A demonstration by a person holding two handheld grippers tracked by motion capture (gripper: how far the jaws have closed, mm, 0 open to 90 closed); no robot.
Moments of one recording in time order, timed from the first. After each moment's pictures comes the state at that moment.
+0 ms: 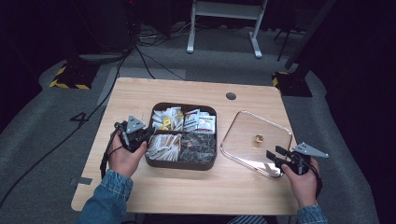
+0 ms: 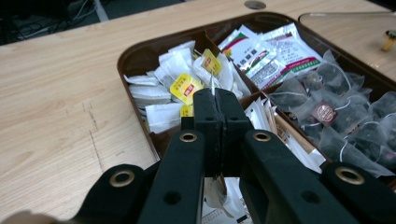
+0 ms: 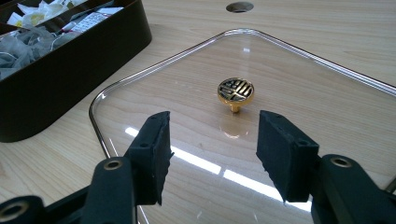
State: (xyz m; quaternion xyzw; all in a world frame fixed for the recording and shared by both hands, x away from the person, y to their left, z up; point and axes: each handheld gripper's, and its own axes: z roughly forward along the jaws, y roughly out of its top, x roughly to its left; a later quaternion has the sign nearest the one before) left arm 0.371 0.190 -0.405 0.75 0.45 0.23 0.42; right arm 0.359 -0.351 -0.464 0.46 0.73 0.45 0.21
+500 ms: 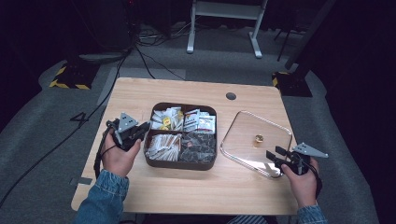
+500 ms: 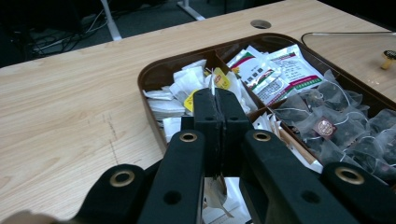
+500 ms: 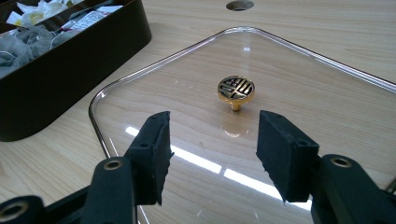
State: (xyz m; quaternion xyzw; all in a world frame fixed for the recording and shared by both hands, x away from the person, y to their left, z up) left arm 0.365 0.202 -0.392 0.74 0.45 0.25 0.44; right arm 0.359 -0.351 -0.466 0.47 0.73 0.45 0.21
